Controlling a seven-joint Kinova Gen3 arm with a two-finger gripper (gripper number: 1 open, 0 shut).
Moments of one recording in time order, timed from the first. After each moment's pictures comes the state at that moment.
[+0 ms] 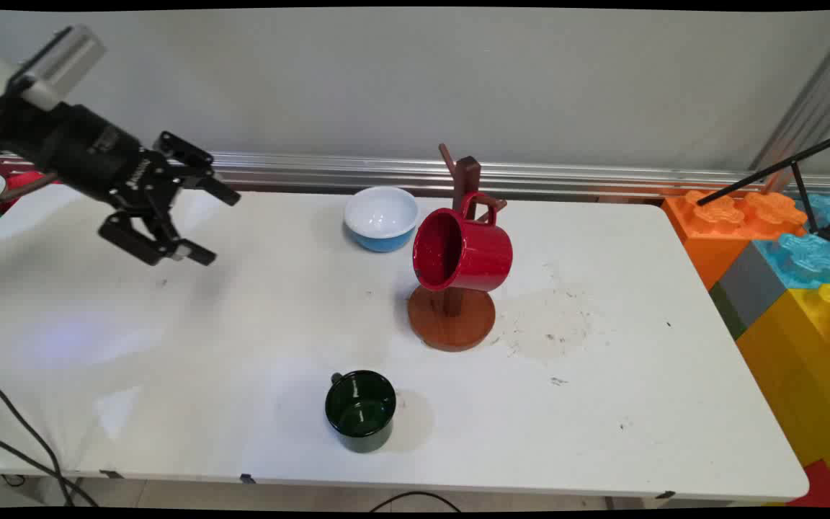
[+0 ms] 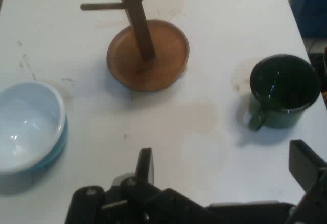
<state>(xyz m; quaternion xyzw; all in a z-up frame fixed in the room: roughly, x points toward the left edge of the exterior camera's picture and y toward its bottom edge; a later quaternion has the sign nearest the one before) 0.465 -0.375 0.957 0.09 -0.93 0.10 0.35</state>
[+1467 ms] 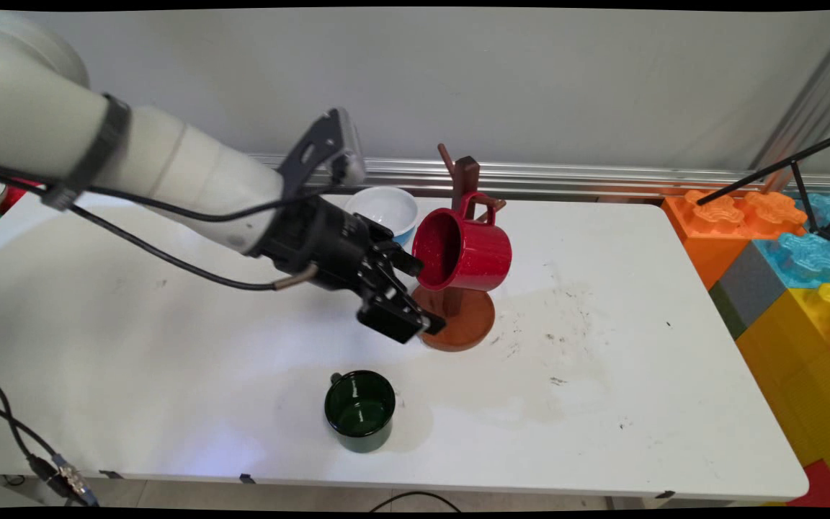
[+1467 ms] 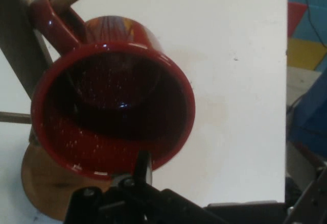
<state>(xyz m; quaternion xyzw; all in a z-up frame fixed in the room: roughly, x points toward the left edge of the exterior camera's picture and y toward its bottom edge) 0.222 -0.366 0.908 0.25 -0.89 0.08 0.38</state>
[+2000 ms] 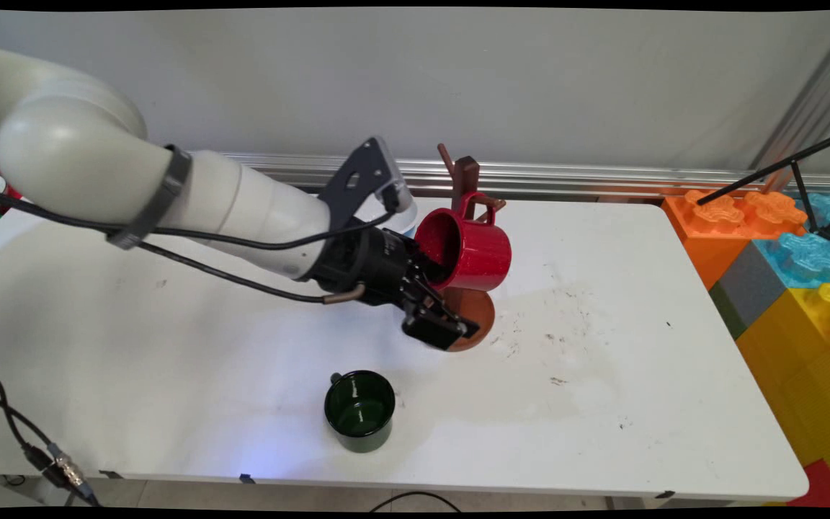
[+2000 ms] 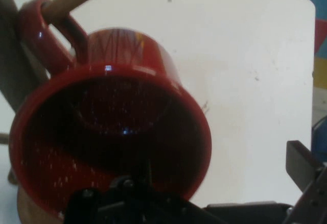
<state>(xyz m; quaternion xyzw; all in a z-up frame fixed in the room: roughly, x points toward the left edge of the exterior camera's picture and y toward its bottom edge) 0.188 -0.372 0.878 0.28 -0.87 0.10 0.39</state>
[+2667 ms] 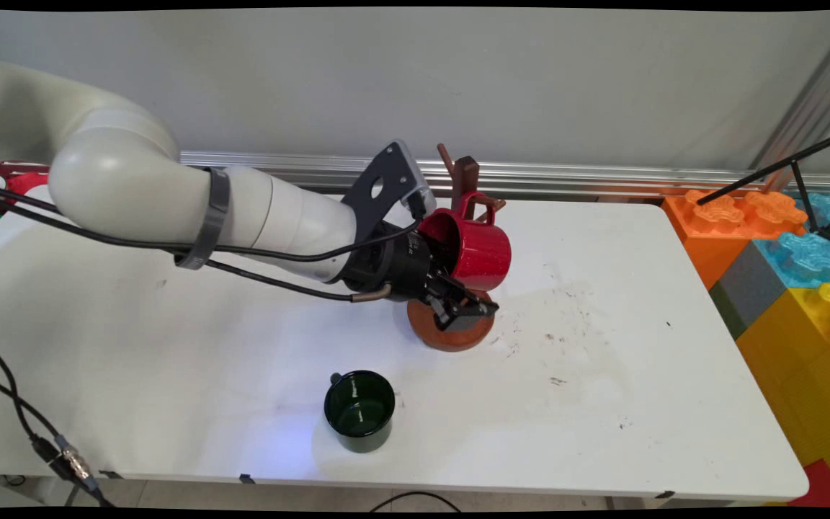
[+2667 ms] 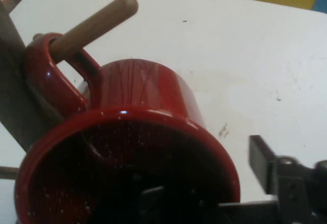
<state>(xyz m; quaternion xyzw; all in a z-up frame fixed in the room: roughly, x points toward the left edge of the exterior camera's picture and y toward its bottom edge) 0.172 -0.383 0.863 0.27 -0.86 0.13 0.40</state>
